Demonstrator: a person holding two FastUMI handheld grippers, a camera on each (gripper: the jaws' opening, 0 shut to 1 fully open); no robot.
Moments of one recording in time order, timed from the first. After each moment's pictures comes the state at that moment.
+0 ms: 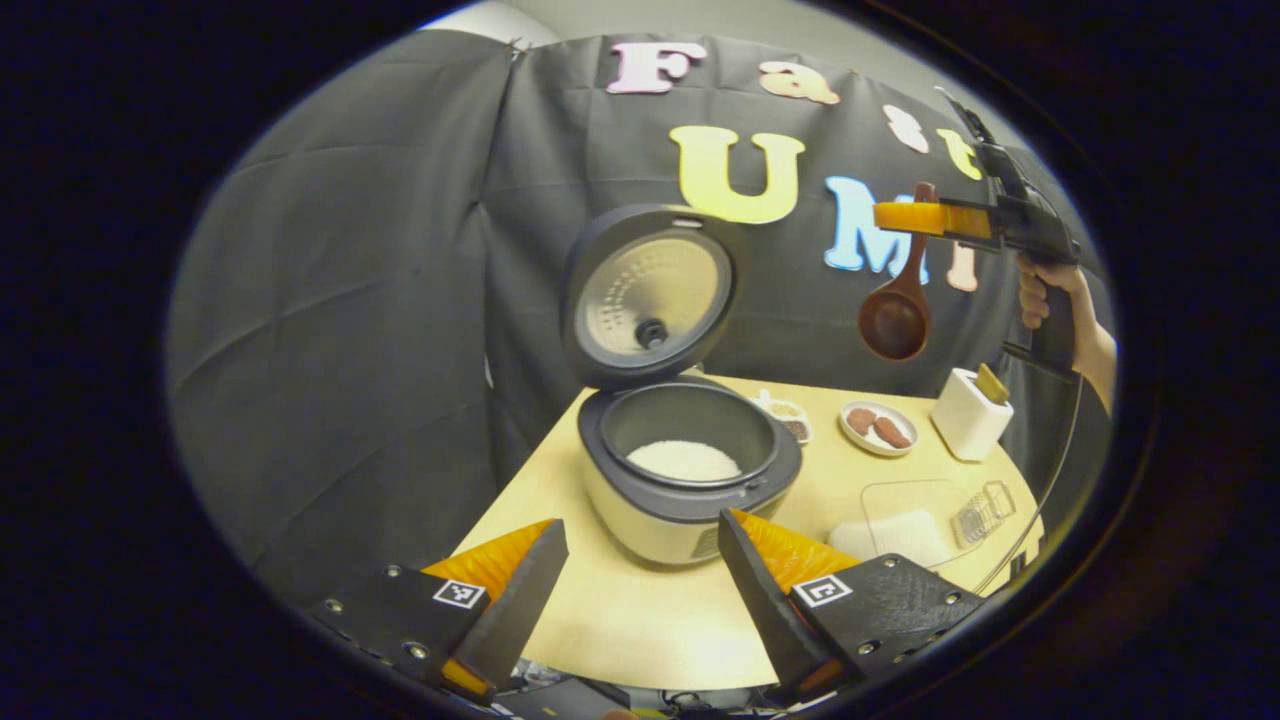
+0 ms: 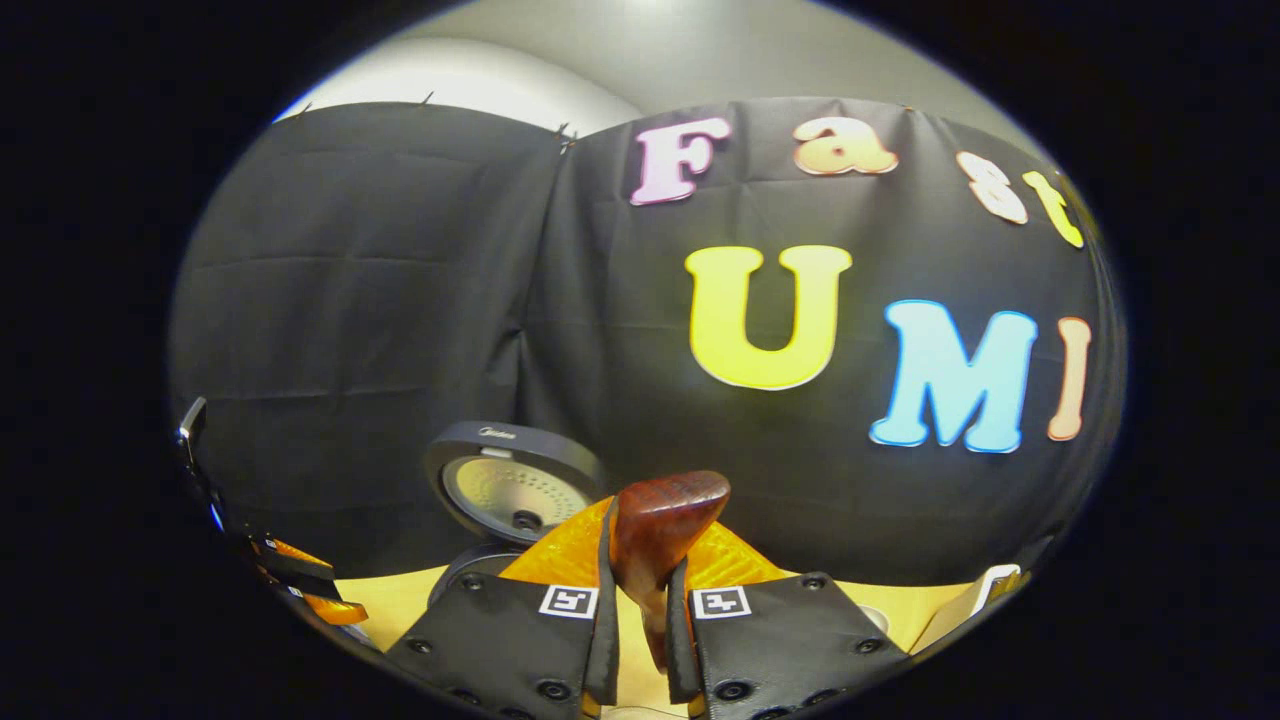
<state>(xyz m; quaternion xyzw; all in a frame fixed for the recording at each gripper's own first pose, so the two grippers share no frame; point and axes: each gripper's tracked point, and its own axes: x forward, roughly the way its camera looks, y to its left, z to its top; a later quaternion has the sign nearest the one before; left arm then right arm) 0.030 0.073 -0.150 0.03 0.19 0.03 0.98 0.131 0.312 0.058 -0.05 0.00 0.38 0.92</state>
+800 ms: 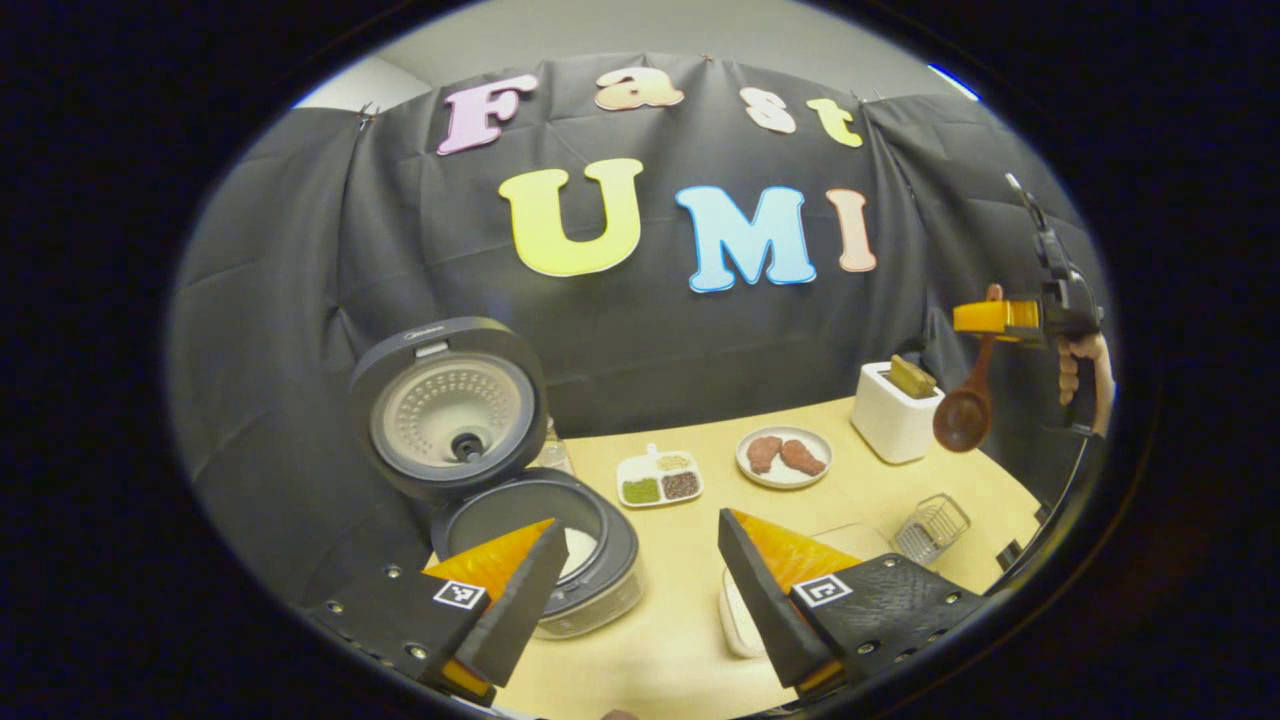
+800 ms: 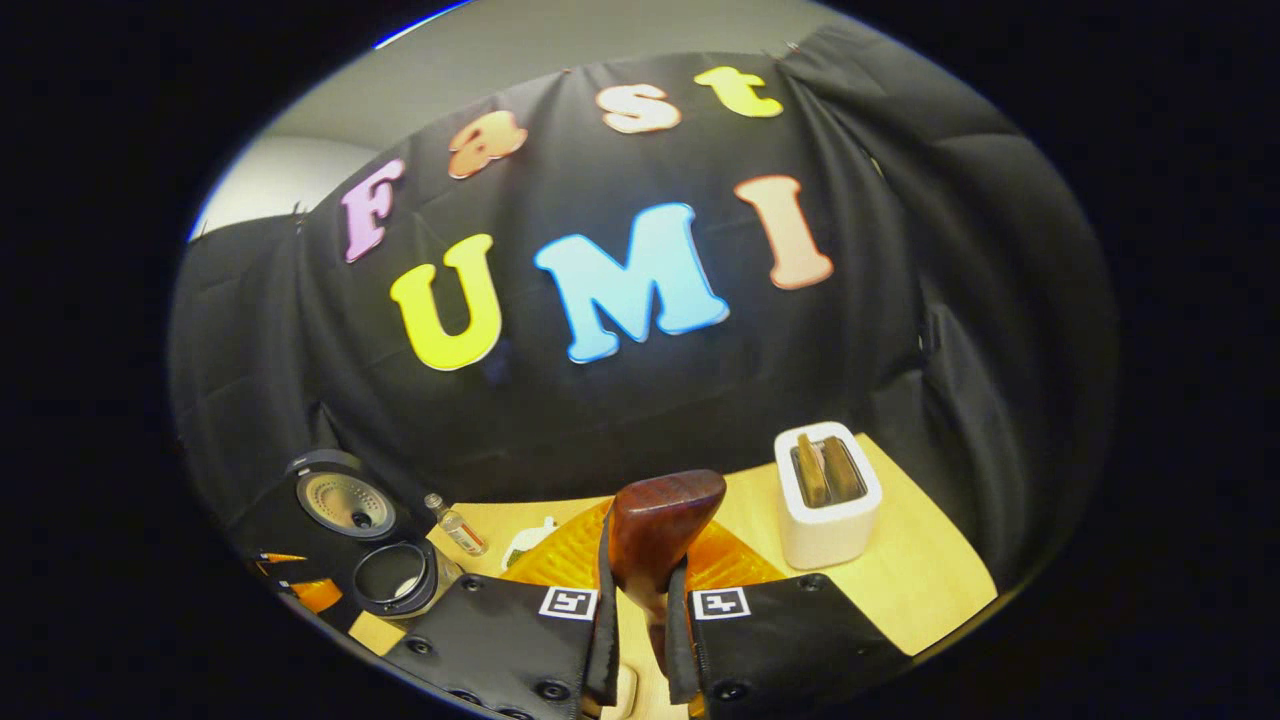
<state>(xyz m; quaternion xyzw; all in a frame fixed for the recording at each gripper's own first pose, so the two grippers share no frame) 0.092 -0.114 -0.096 0.12 0.15 -0.07 0.98 0.168 -0.008 -0.044 0.16 0.14 0.14 0.97</state>
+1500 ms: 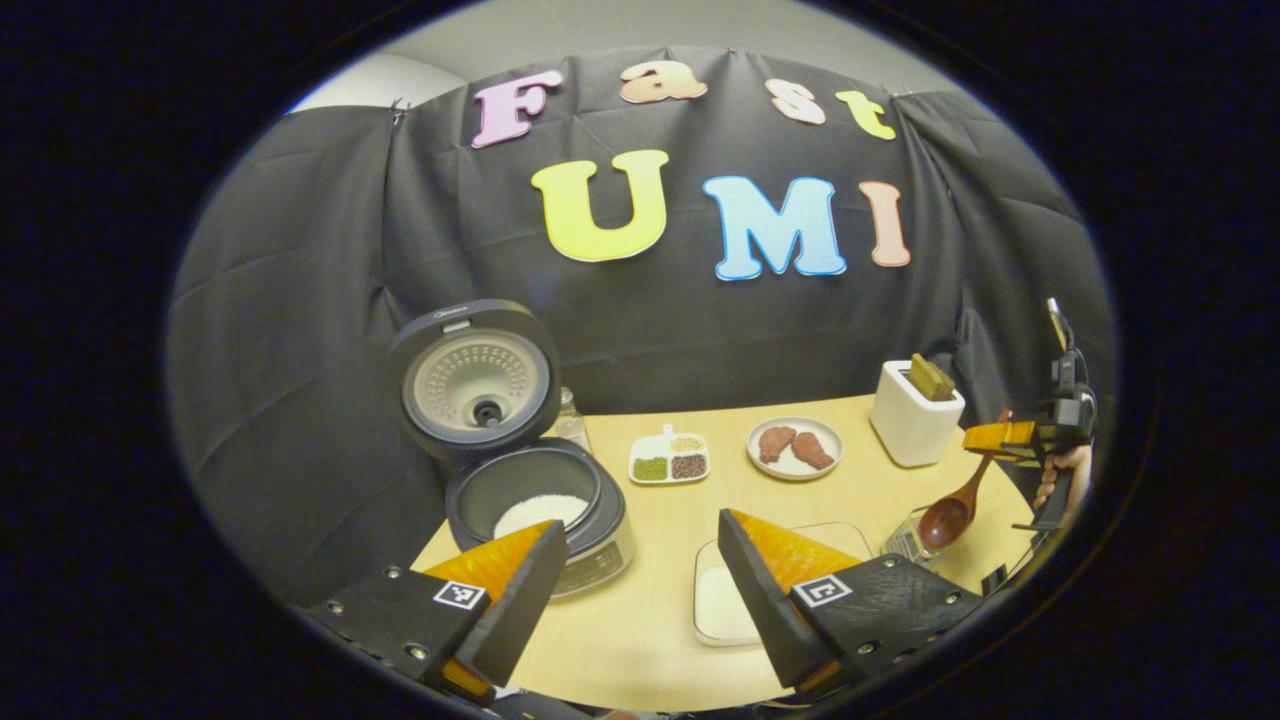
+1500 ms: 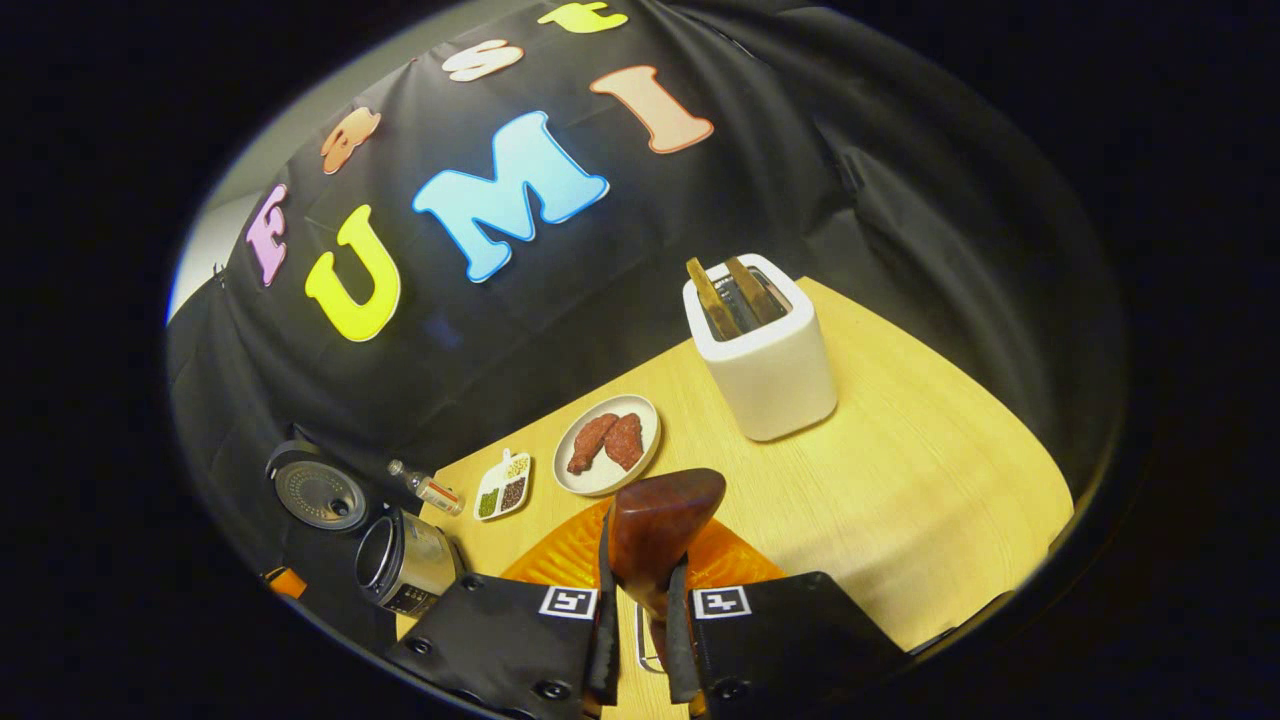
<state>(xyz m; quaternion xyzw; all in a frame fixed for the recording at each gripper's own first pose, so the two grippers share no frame) 0.046 -0.121 -0.101 0.10 0.17 0.02 0.98 0.163 -0.042 -0.195 0.25 0.28 0.10 0.92</state>
